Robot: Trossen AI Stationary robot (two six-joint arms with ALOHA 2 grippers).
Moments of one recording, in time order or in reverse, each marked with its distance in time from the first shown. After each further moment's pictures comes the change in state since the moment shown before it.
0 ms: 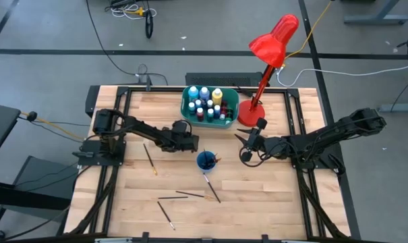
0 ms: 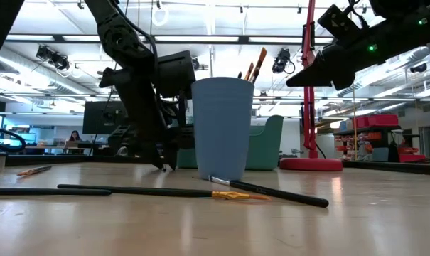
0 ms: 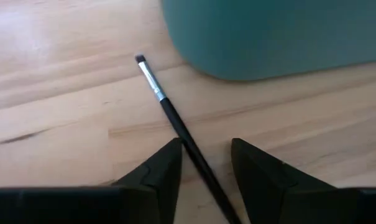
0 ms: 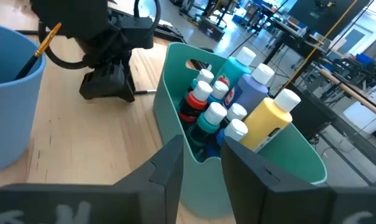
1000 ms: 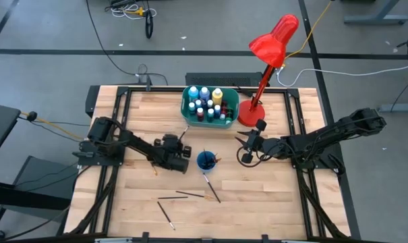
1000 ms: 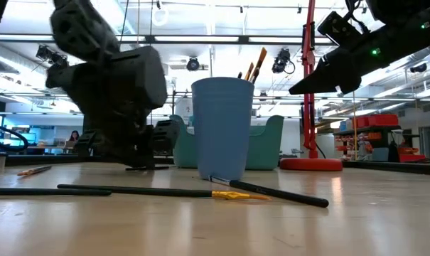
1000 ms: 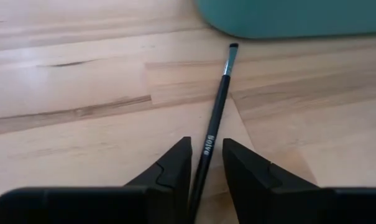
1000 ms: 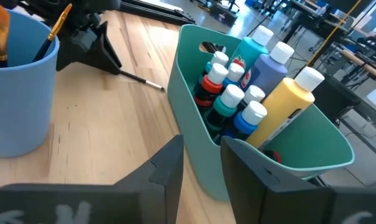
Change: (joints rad) left arm -0.267 0.004 -0.129 -0.049 -0.165 -0.372; right arm 0.000 0.000 0.000 -0.082 -0.045 0.109
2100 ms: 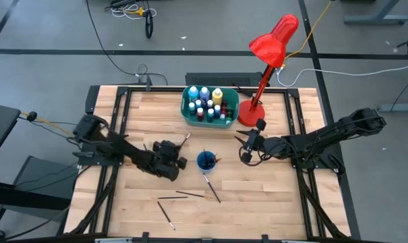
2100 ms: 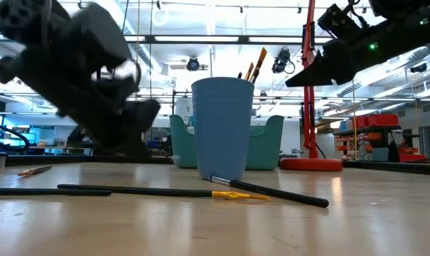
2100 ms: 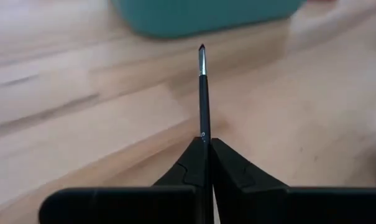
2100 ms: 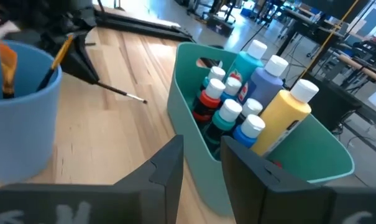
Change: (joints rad) left arm -0.100 -0.189 -0.163 0.349 -0.077 0.343; right arm 0.000 0.000 0.001 0.070 0.003 0.002
